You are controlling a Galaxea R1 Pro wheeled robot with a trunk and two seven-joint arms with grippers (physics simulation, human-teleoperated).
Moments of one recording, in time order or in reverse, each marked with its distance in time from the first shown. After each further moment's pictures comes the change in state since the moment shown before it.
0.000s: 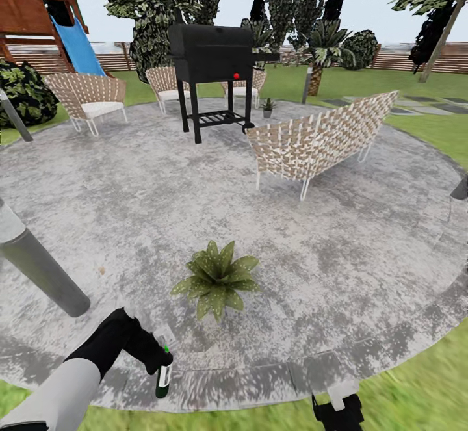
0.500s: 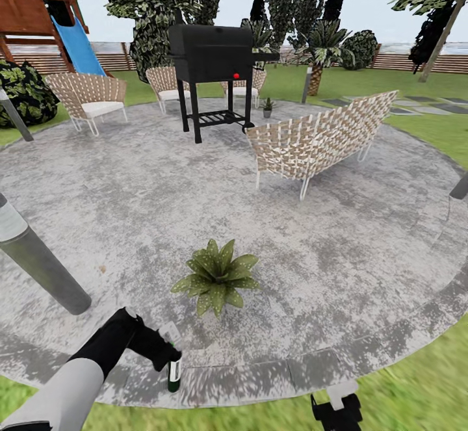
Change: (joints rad) left arm 0.000 -0.016 0.004 -0.001 0.074 -0.042 0.003; right arm 0.000 0.005 -0.001 -0.002 -0.004 0.001 0.003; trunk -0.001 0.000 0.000
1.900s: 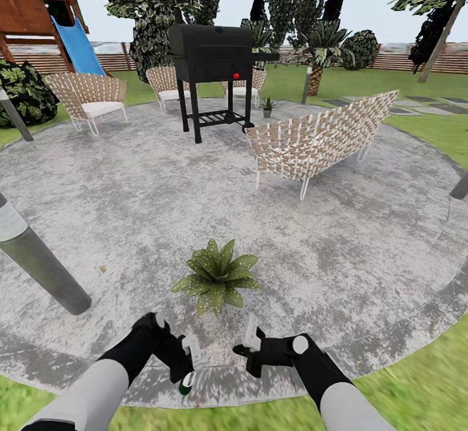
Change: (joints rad) left arm -0.004 -0.102 -0.128 0.047 -0.159 -0.146 0.067; right arm -0.208 0.187 0.224 -0.328 0.262 0.007 0.995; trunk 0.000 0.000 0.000
